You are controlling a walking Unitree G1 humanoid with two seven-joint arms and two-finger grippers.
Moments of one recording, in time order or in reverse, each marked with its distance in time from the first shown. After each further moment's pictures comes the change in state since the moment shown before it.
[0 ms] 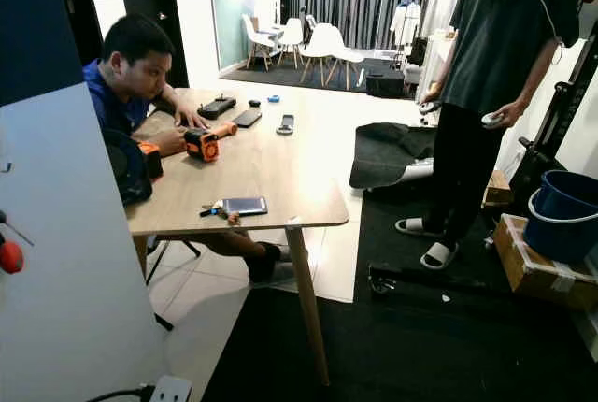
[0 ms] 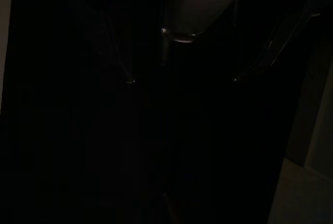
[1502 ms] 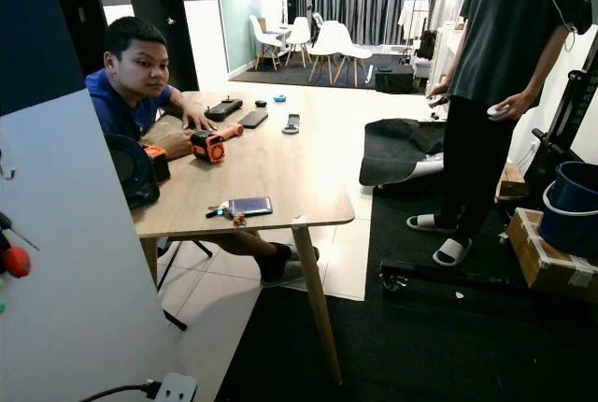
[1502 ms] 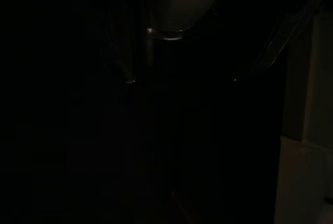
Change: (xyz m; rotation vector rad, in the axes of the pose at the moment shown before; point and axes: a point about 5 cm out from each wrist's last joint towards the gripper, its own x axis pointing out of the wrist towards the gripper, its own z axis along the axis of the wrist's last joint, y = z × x) left arm 0.002 -0.004 0.005 0.034 -0.010 -0.048; right arm -0.005 -0.012 -0.007 0.146 -0.015 -0.095
